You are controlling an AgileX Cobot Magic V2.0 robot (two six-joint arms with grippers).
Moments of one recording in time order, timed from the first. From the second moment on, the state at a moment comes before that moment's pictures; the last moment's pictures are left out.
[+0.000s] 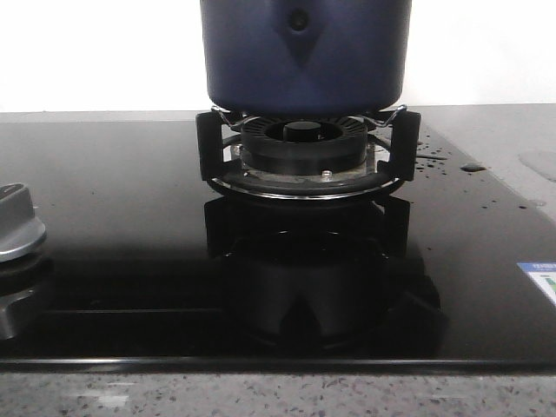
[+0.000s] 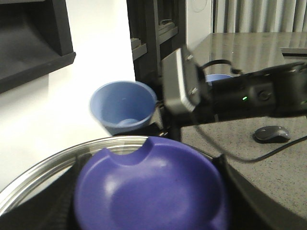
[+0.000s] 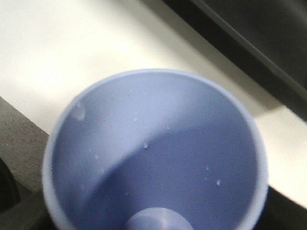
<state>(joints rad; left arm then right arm) -0.17 1.36 -1.49 -1.41 1.09 1.39 0.36 1.33 -1.23 -1.15 0.27 0.56</state>
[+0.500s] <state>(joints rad) -0.17 1.42 -1.49 -1.44 1.08 1.39 -0.15 1.05 -0.60 -1.04 -0.21 0.79</state>
